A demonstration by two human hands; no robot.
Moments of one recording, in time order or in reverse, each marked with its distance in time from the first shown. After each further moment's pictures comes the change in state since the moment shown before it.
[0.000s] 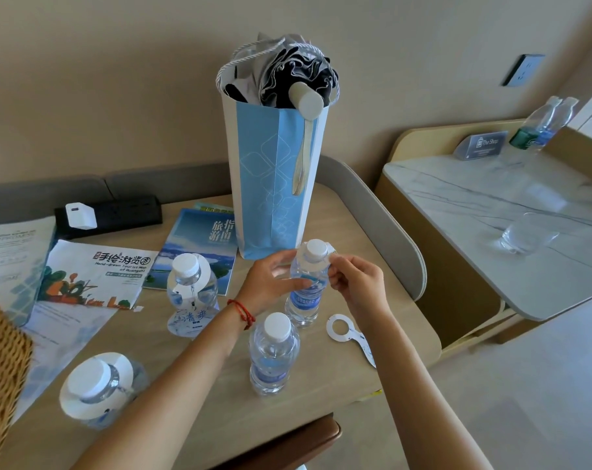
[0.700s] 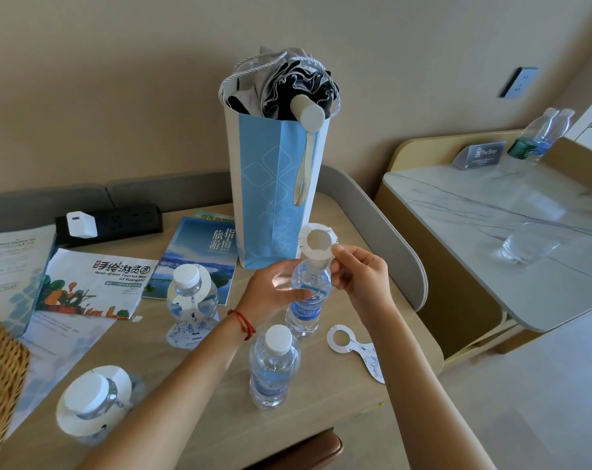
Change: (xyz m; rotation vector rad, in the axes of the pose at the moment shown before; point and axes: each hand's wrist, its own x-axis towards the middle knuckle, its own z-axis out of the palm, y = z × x) left_hand 0.002 -0.002 -0.001 -0.012 -0.022 0.048; right_hand 0.012 -0.020 0.003 0.067 -0.112 -0.109
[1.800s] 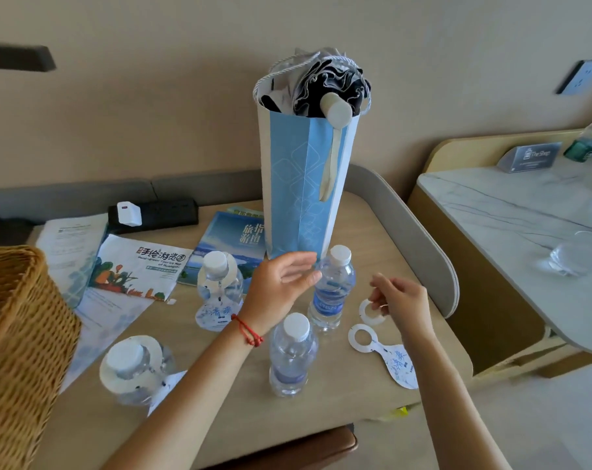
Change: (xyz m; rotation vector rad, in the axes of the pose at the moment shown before) left_hand -0.048 0.053 -0.004 0.126 0.225 0.099; right_hand -0.016 0.027 -0.039 -0.432 0.183 0.118
